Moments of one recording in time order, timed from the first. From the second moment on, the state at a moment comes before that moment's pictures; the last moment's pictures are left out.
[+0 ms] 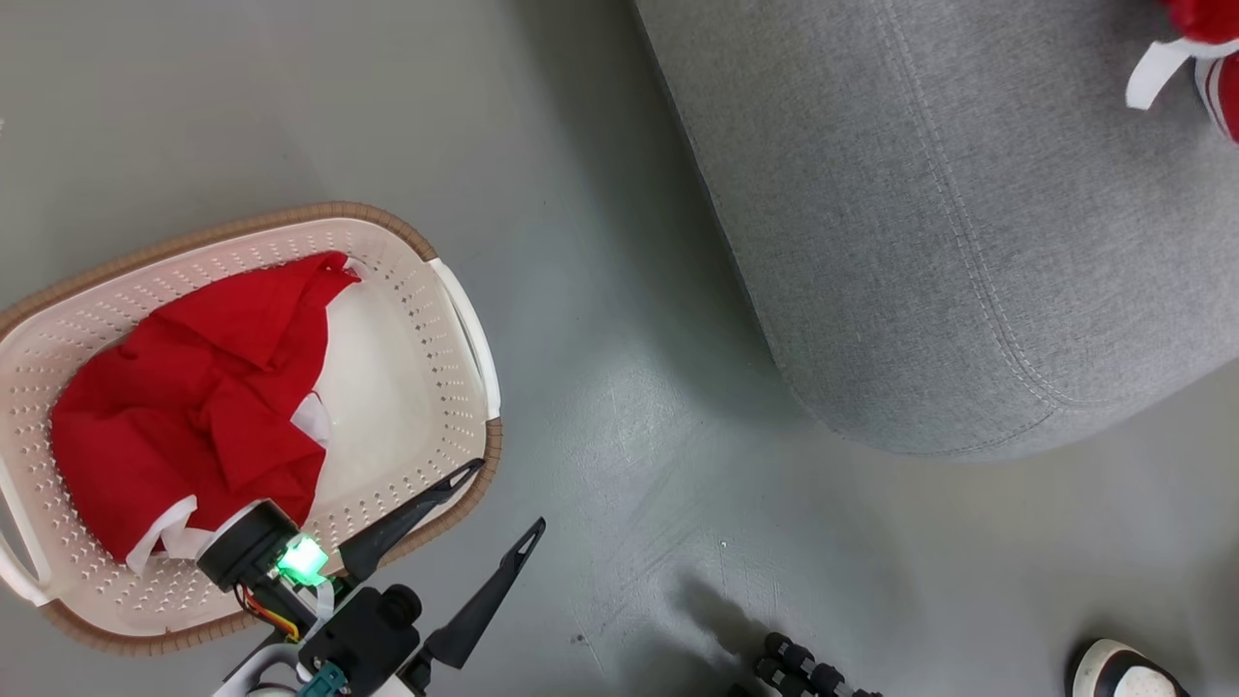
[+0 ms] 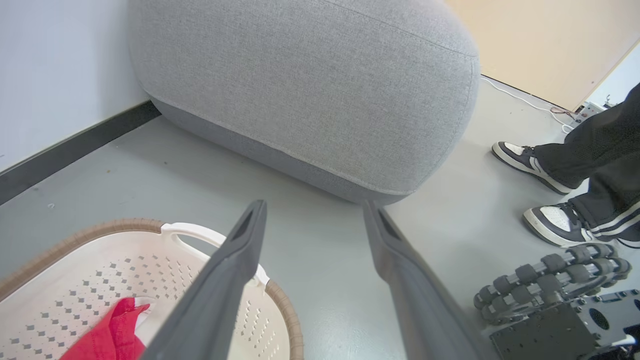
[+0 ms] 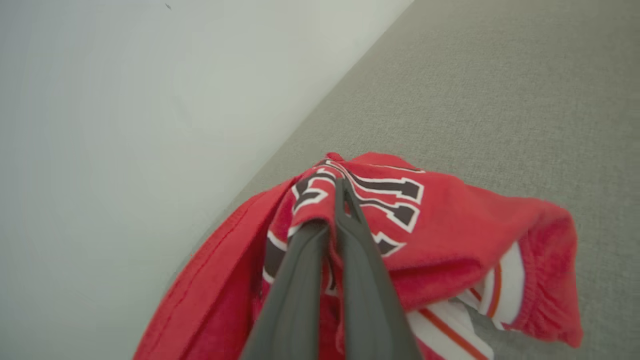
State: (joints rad) left arm -0.20 0.40 -0.57 -0.07 -0.13 -0.09 -0.26; right arm -1.26 -0.24 -0.51 1.11 0.49 0.13 -0.24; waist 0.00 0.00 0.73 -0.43
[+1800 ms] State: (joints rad) left arm -0.32 0.28 -0.61 0.00 -0.15 -0.11 -0.26; right arm -1.32 -0.28 -0.48 1.07 0.02 0.13 -0.25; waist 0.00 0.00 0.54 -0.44
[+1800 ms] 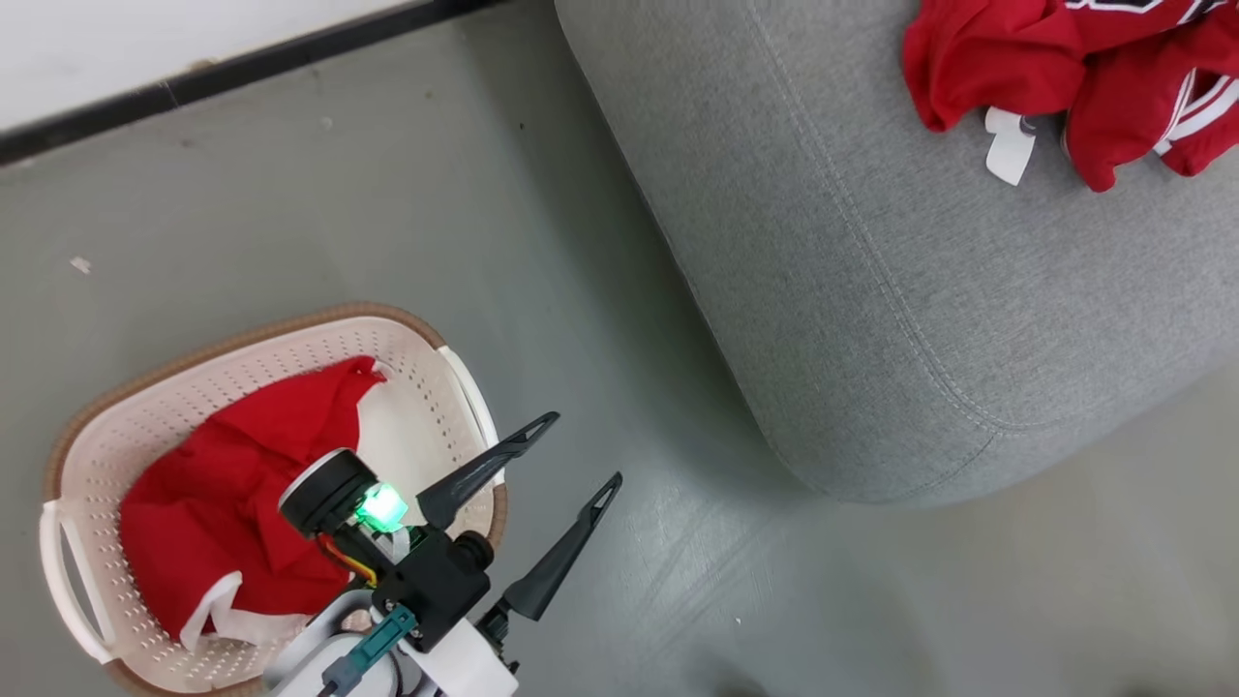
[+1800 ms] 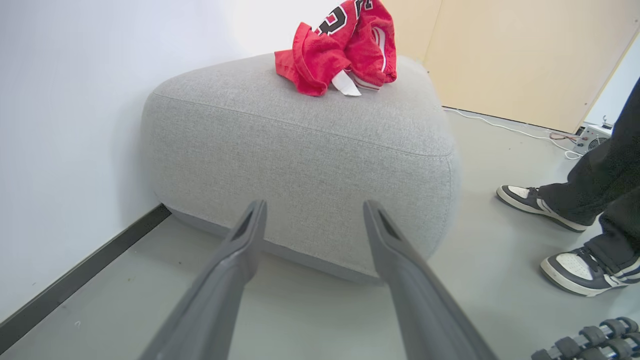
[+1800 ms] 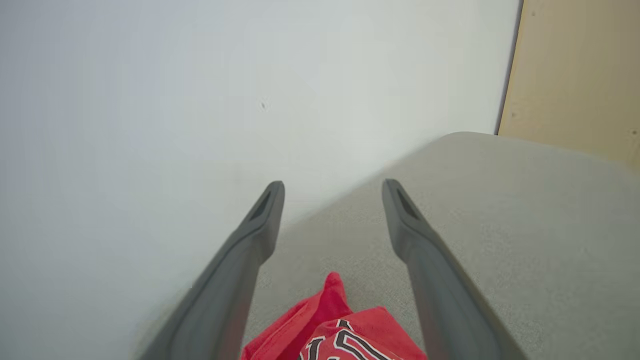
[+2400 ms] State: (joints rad) left arm -0.32 0.17 -0.53 0.00 -0.20 -0.10 -0.26; right arm -1.19 -0.11 -0.33 0.78 0.07 0.13 -0.26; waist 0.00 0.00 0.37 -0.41
